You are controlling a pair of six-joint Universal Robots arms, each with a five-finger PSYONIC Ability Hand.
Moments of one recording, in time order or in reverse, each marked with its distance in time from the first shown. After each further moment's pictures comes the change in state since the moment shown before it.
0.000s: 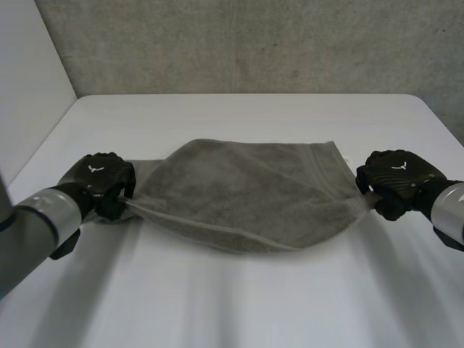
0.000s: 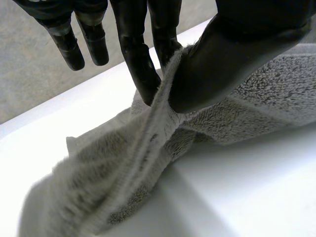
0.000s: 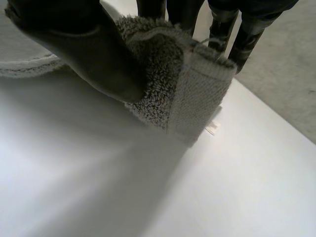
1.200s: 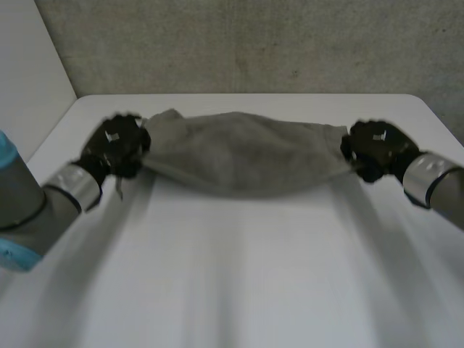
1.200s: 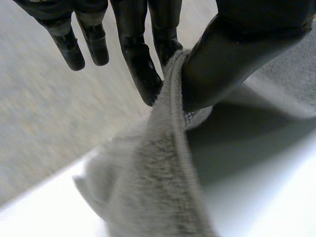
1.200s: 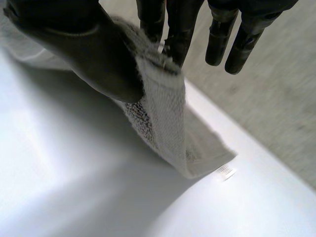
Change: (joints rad) left arm 0.059 -0.266 0.057 0.499 0.236 -0.038; right arm 0.052 0.258 -0.204 -0.210 -0.020 0.084; left_hand 0.006 0.005 -0.001 0.000 0.000; right_hand 0.006 0.018 0.000 0.000 0.001
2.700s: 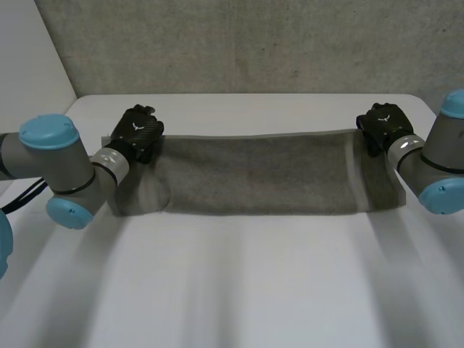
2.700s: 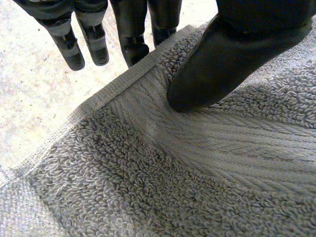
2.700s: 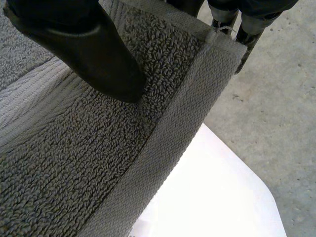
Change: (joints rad) left arm -0.072 -0.445 0.590 -0.109 -0.113 0.232; right arm 0.029 0.471 -0.578 -0.048 0.258 -0.003; left_hand 0.000 0.000 0.000 0.000 0.005; right_hand 0.002 0.000 0.000 0.000 0.000
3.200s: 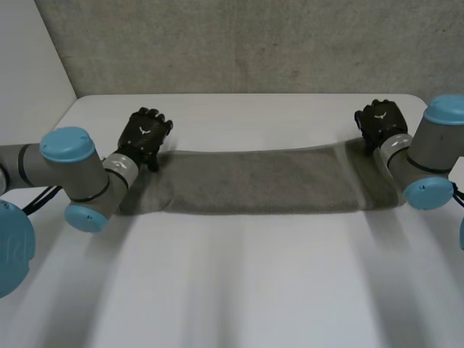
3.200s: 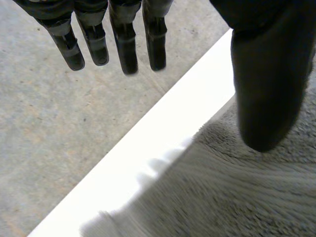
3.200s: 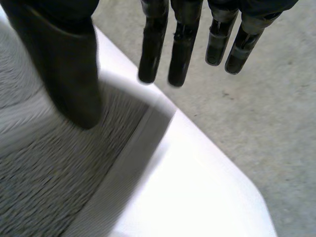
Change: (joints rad) left arm -0.029 -0.077 0.040 0.084 -0.051 0.001; right arm 0.018 0.129 -0.173 -0.014 0.063 0.001; left_hand -0.897 -0.916 0.000 0.000 -0.963; right_hand -0.692 -0.675 0.000 0.000 -0.716
